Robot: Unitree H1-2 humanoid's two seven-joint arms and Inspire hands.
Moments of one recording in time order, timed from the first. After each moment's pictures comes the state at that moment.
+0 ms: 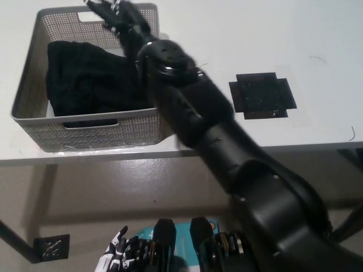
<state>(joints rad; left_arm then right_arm) 0.16 0.01 -0.05 0.17 0.00 -0.20 -0.04 -1.30 0.21 0.16 0.94 0.42 0.20 -0.18</state>
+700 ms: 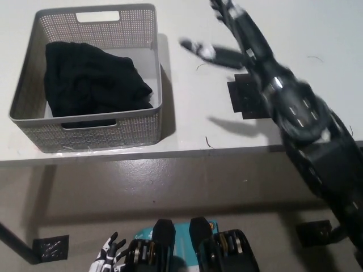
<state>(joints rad) 0.18 0.02 -0.02 0.18 -0.01 -0.20 -0.04 -0.80 -0.25 0.38 0.16 0.15 0.21 -0.10</state>
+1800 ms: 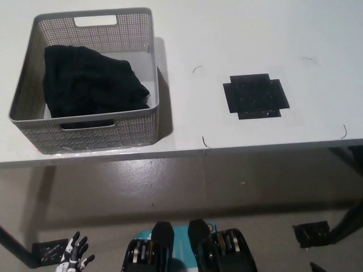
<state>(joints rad) 0.18 0.04 0.12 0.26 -0.05 -0.36 -0.04 0.25 -0.38 0.30 0.17 -0.09 -0.11 -0.12</state>
